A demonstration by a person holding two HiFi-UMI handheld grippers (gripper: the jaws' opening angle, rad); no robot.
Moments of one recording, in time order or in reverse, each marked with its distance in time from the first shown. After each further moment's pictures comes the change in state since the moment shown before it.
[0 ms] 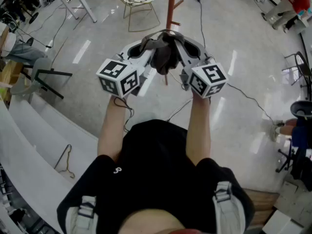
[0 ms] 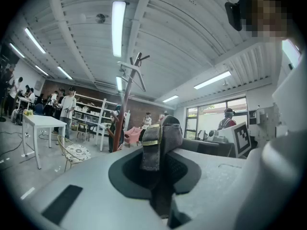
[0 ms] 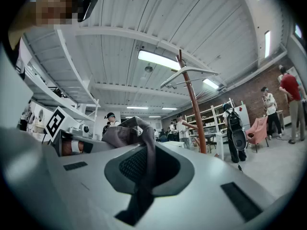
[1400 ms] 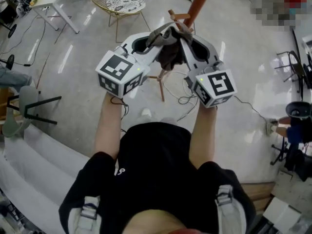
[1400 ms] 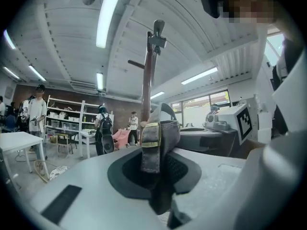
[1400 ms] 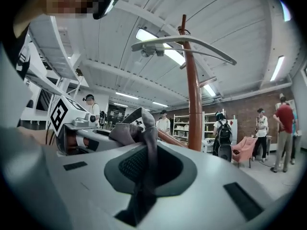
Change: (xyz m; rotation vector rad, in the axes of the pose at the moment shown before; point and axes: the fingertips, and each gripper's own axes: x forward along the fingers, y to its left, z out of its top) left arm 0.191 0.201 0.076 0.152 0.026 -0.246; right arm 0.225 -0.151 0.036 -0.217 0.079 -0.175
